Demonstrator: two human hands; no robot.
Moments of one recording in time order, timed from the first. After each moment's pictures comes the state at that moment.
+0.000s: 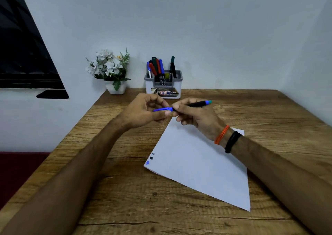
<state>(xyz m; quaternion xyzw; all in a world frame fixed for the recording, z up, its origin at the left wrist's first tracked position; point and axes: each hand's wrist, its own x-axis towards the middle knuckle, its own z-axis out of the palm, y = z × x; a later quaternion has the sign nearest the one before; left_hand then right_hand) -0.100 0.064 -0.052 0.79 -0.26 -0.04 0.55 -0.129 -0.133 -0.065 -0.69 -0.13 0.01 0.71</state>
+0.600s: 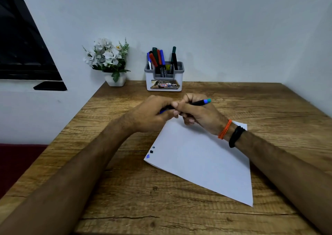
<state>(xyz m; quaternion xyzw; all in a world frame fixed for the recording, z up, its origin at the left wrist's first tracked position) -0.114 0.051 -0.055 0.87 -0.38 0.04 0.31 -0.125 -0.133 -0.073 -0.71 -0.21 0.02 0.68</state>
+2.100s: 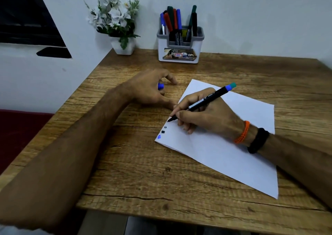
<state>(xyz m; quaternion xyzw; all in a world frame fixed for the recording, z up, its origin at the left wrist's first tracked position) -0.098 0.078 -0.060 0.94 -0.23 -0.07 0.26 -0.167 -0.106 -0.087 -0.78 -0.21 0.08 0.58</state>
